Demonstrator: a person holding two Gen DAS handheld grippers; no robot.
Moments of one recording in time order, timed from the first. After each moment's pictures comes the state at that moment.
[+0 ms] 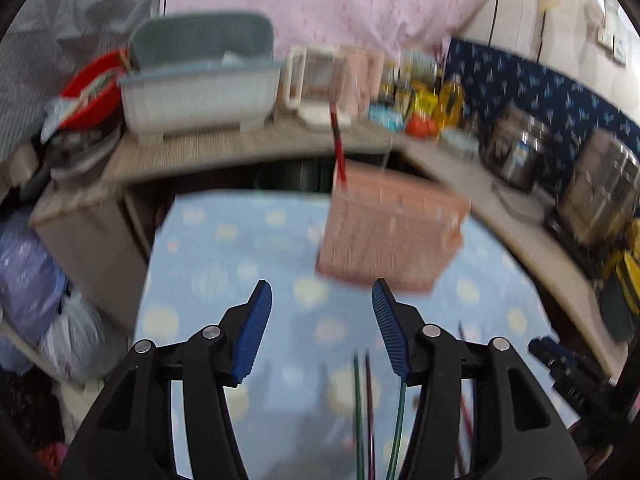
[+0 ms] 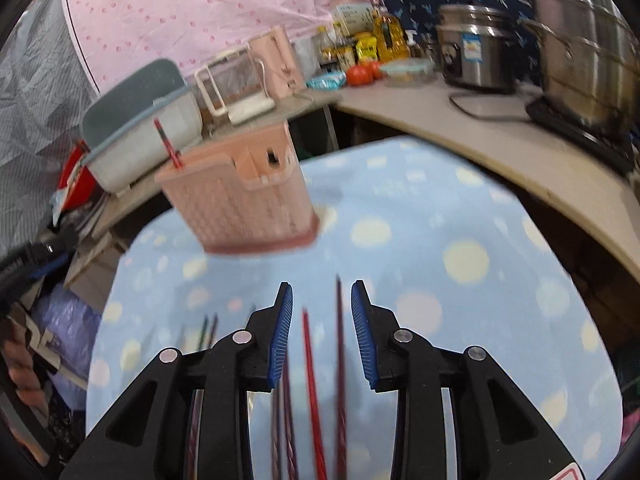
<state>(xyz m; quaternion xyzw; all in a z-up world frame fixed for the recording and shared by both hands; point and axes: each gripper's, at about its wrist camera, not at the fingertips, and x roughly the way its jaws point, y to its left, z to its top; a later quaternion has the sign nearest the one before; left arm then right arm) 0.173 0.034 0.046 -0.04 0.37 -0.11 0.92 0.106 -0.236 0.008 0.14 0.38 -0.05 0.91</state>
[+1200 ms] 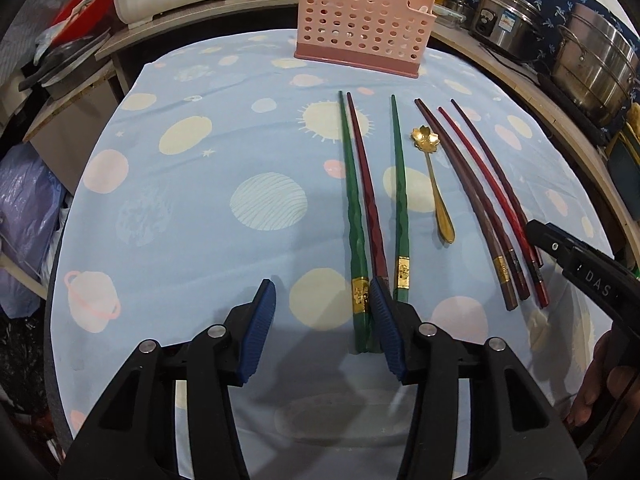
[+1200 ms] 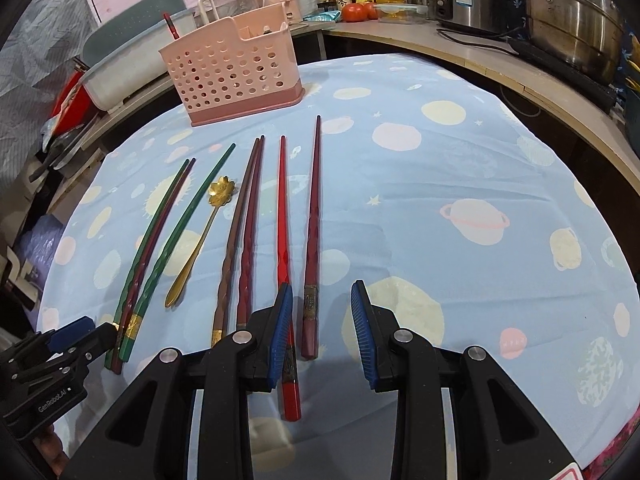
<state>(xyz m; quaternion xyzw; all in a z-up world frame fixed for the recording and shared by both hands) 0.043 0.012 -0.078 0.02 0.49 -0.11 0.86 0.021 -0.208 -0.075 0.10 0.45 -0.05 0.88</state>
